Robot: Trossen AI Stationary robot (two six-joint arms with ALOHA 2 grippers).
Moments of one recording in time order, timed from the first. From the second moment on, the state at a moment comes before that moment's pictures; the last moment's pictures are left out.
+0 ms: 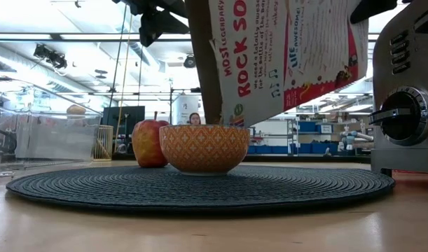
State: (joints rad) left arm 0.00 1.24 1.03 -0.28 -0.04 -0.40; right arm -0.11 0.94 1.12 -0.99 -0.19 -0.76
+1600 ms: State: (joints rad) left arm 0.00 1.24 1.02 -0.29 -0.04 -0.40; right arm -0.10 0.93 1.13 -1.00 -0.20 -0.73
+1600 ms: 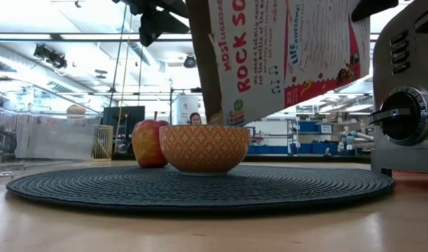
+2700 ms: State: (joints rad) left arm 0.00 1.23 1.03 -0.29 -0.04 -0.40; right arm -0.09 0.92 1.13 -1.04 -0.20 -0.69
